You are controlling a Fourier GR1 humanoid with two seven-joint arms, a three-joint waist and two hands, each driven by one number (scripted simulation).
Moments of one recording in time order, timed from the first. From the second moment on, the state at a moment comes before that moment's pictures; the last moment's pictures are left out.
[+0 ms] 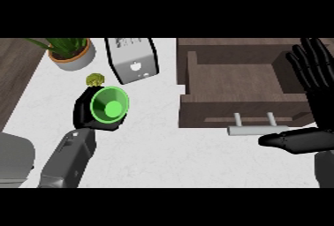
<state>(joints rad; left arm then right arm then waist) -0.60 0.12 0.32 -0.45 0.04 -0.16 -1.03 -0.26 -0.22 -0.15 -1.87 -0.14 0.19 0.13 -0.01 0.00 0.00</state>
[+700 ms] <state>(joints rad) -0.86 0.01 0.12 -0.80 0.10 0.01 -0.60 -0.26 -0.21 -0.15 -1.85 -0.10 0.17 0.11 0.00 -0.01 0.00</state>
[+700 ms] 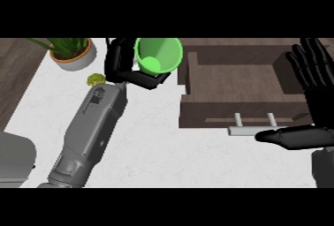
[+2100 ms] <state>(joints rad) -1.33 0.00 -0.29 -0.31 0.28 0.28 -0.20 -0.36 -0.21 -0.12 -1.79 -0.13 0.22 0.07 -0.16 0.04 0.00</state>
